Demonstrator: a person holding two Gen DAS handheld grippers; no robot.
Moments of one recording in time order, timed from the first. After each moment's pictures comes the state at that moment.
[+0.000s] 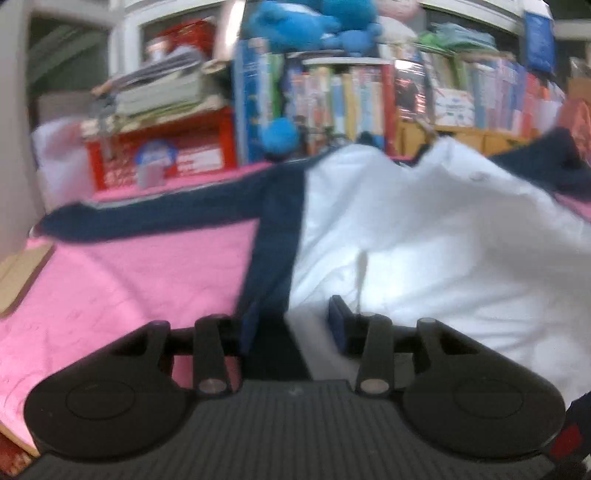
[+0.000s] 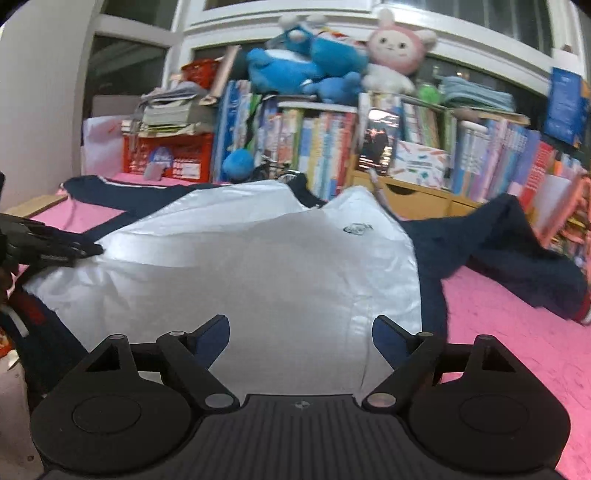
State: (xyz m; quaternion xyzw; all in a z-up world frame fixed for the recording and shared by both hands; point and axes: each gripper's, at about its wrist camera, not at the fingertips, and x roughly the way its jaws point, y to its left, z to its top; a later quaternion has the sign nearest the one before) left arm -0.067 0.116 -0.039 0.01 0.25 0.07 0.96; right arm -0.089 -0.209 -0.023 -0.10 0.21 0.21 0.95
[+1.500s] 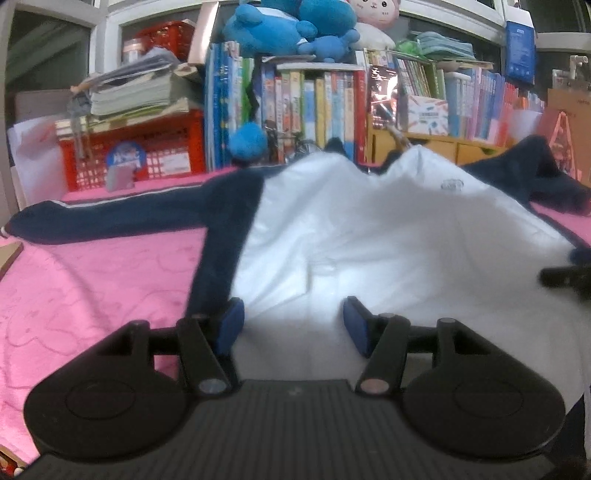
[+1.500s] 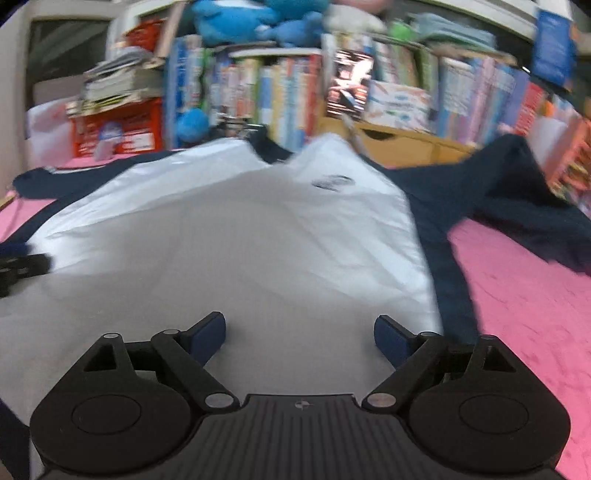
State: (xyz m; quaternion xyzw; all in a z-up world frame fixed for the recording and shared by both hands) left arm -0.065 0.085 -0.045 0.01 0.24 0.02 0.97; right arm -0.018 -0.216 -0.060 -0.06 0.29 0.12 0.95
